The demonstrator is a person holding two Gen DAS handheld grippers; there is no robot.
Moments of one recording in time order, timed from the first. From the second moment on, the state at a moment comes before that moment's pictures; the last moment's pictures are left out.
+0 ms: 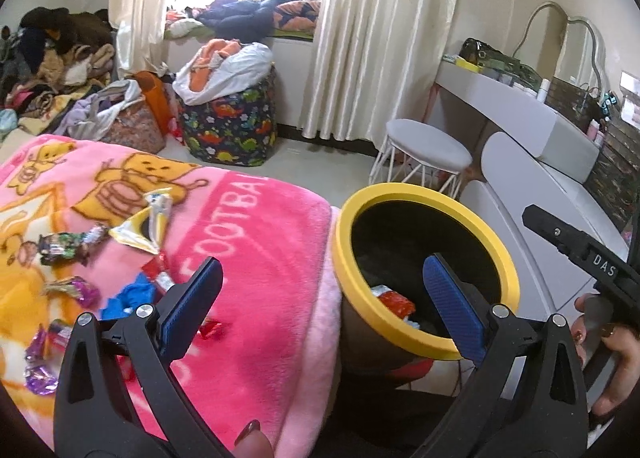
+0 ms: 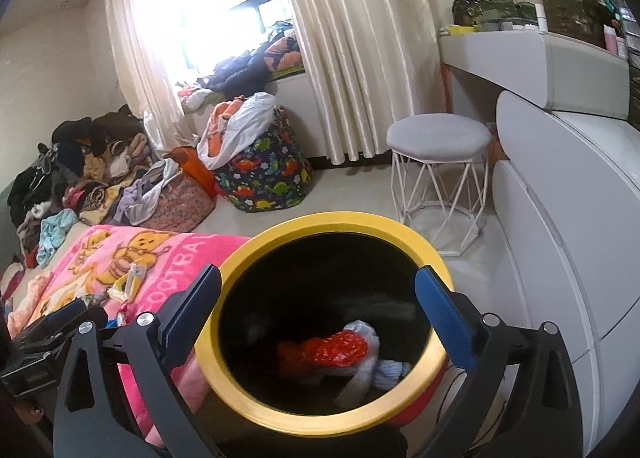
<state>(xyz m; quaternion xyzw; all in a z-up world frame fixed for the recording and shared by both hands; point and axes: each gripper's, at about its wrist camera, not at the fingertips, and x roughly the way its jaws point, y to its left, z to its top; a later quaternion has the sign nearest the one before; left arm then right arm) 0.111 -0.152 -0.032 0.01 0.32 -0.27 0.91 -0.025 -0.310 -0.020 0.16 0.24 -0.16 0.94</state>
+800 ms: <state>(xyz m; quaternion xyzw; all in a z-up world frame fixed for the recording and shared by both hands) 0.129 -0.044 -0.034 -0.06 0.32 -0.18 0.93 0.013 -0.211 -0.022 0.11 0.27 -0.03 0.96</state>
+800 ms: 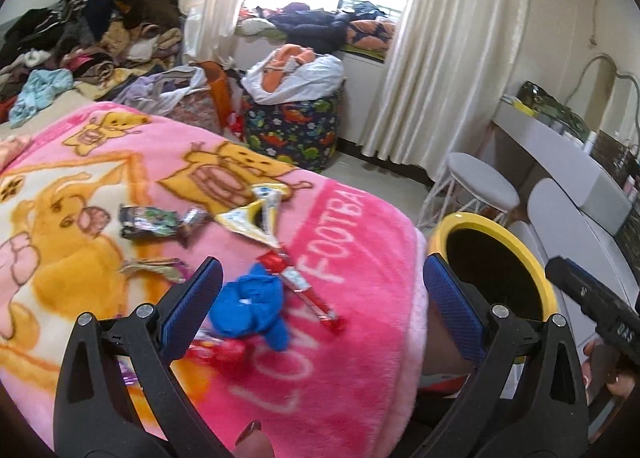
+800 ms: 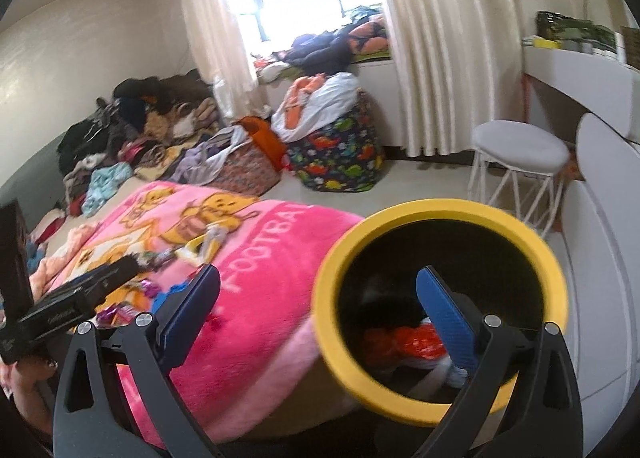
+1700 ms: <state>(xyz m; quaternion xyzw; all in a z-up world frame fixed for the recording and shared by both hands) 0.162 0.071 -0.059 -0.15 0.34 -0.09 0.92 0.072 -0.095 -0.063 0.00 0.37 0.09 0.92</state>
